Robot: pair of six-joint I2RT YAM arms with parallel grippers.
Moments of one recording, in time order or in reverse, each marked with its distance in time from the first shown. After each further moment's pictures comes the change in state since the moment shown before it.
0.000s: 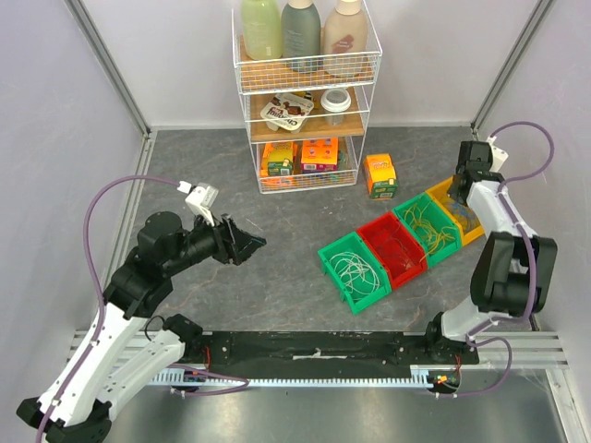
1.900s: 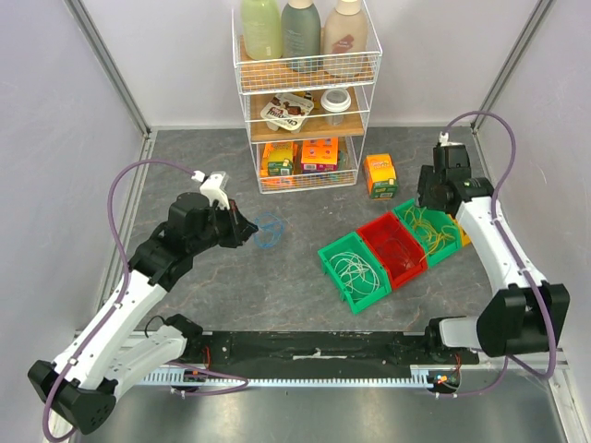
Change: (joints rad) left arm 0.004 0.197 0.004 -0.007 -0.212 -0.011; right arm 0.232 -0.194 -0.002 -0.224 -0.161 -0.208
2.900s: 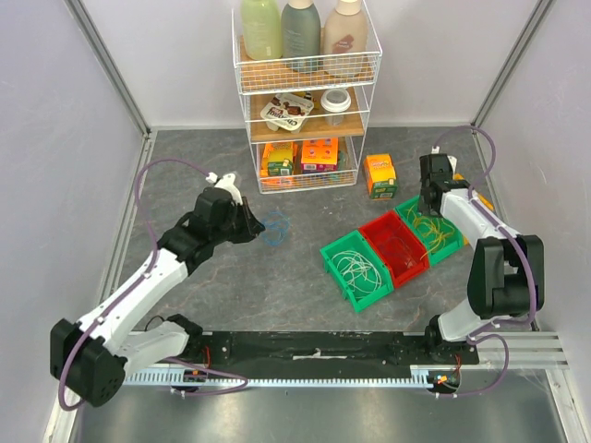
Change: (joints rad) left arm 0.000 0.226 -0.060 0.148 -0.053 -0.113; right arm -0.021 0.207 -0.089 0.180 0.144 0.012
